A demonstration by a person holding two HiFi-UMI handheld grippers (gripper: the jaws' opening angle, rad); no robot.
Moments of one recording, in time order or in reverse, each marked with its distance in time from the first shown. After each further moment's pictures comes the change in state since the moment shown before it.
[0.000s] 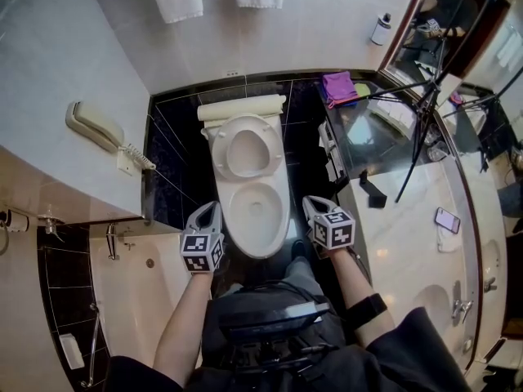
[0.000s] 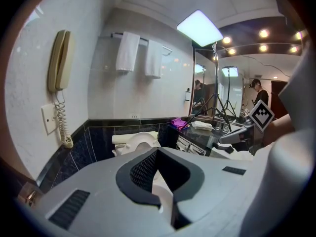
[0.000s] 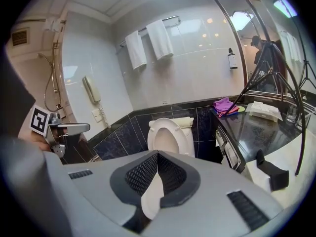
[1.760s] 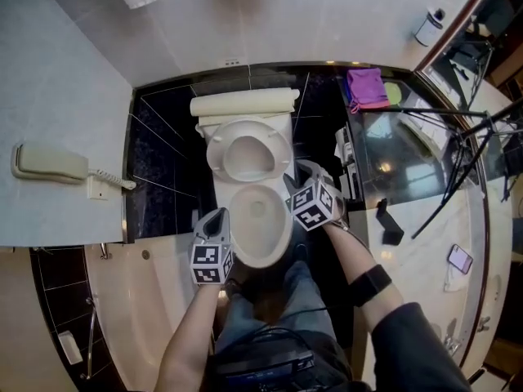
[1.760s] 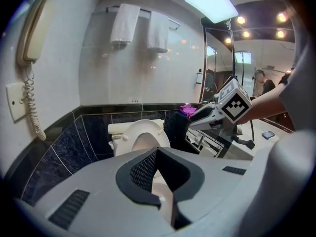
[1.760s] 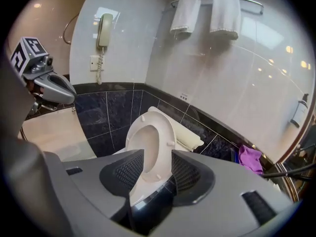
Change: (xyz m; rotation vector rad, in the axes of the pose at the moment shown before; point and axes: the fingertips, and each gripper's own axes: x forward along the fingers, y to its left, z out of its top) left arm 0.140 0.011 -0.026 -0.003 0.139 0.068; right arm 0.208 -0.057 0.082 -0.657 0.165 0.014
